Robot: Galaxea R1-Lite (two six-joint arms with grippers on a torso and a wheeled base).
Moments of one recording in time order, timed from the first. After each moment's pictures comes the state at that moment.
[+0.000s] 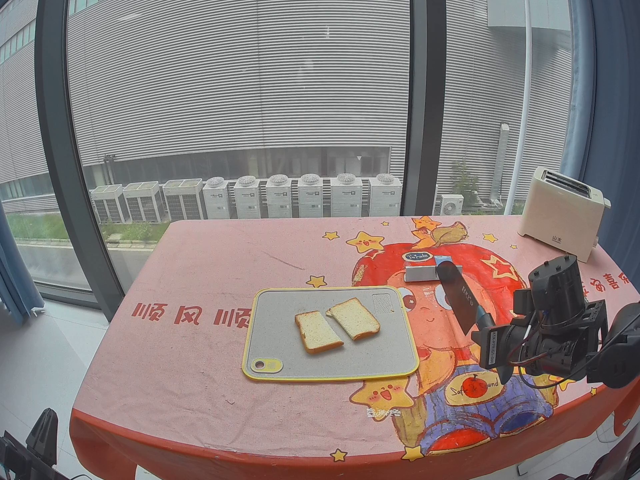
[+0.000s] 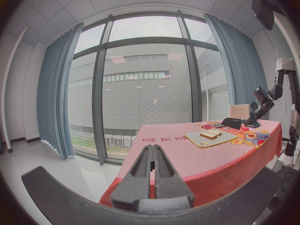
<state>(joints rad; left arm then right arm) -0.01 0.02 -0.02 0.00 0.00 0.02 0.54 1.63 -0.55 -0.34 -0.30 0.36</state>
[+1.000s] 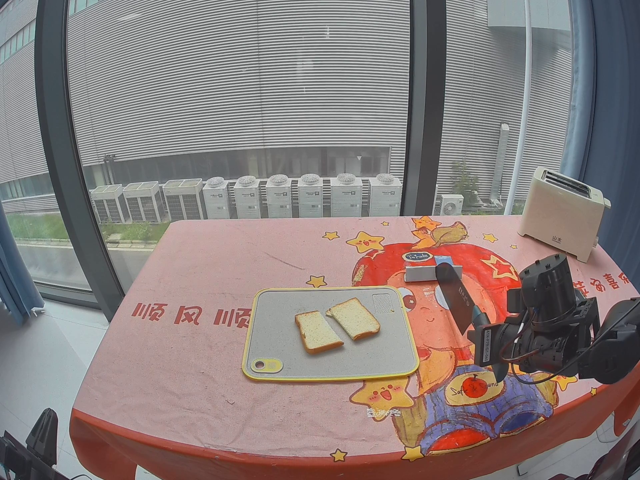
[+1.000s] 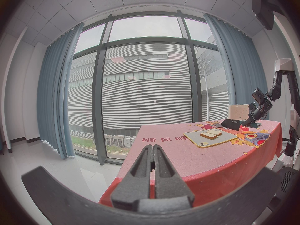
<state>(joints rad) -0.01 0.02 -0.02 0.00 0.00 0.02 0.53 1.67 -0.57 -0.34 -0.30 0.36</state>
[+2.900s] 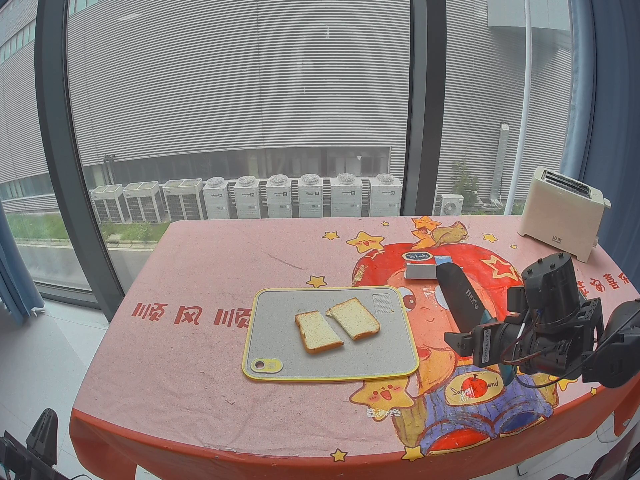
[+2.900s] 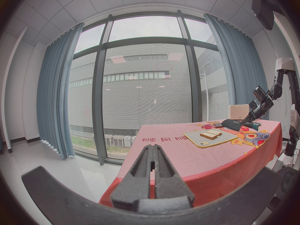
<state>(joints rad) -0.01 0.02 -0.02 0.00 0.00 0.02 0.57 1.65 -0.57 -0.34 -0.31 0.37</state>
